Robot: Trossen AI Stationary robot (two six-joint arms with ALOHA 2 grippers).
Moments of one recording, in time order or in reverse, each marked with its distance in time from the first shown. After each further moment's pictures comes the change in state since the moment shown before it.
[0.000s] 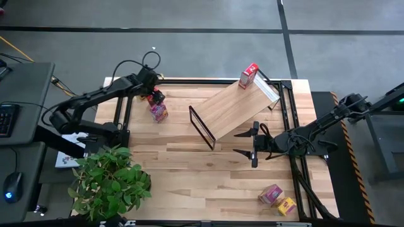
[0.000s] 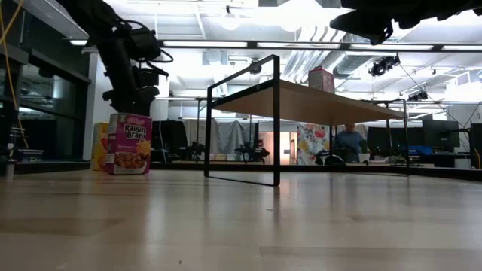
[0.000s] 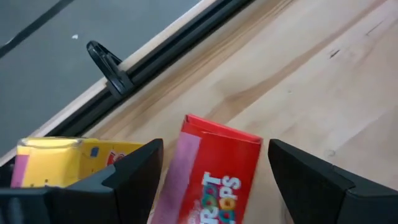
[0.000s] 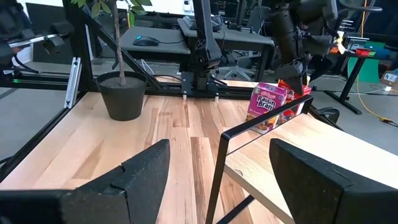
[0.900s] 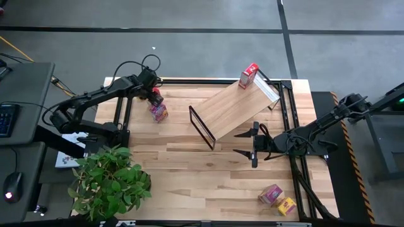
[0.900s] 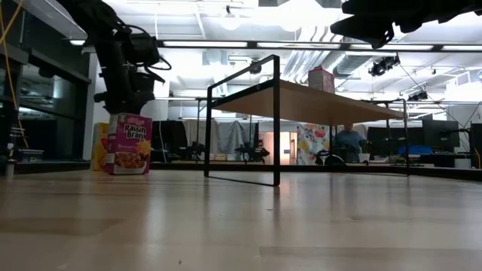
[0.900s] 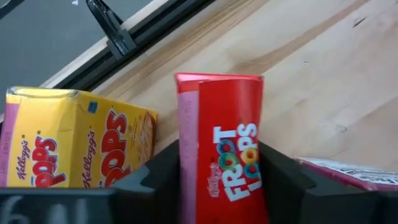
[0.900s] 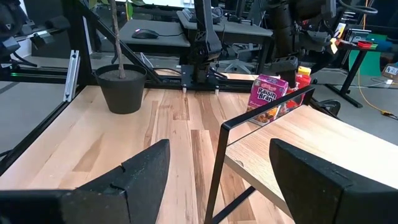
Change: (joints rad) left arm 0.000 0.008 0.000 -0.097 -0.016 -0.072; right arm 0.000 0.000 0.000 -0.032 0.001 0.024
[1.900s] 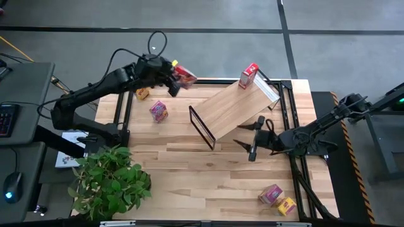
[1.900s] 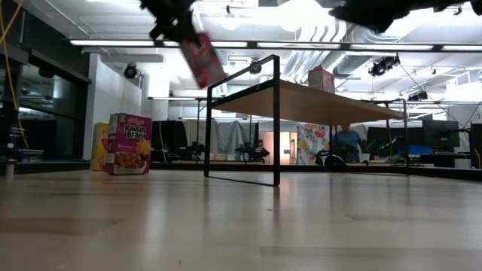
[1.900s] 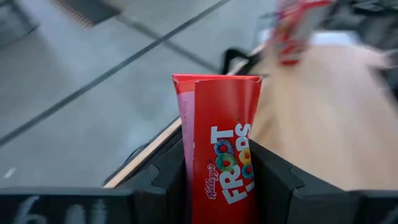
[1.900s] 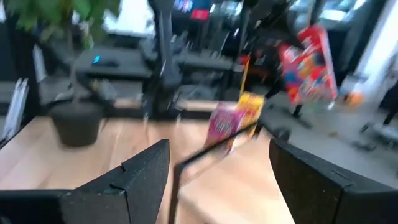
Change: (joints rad) left arm -0.345 0.009 0.493 0.087 0.015 -0.017; right arm 0.000 -0.003 0.000 0.200 0.180 -0.171
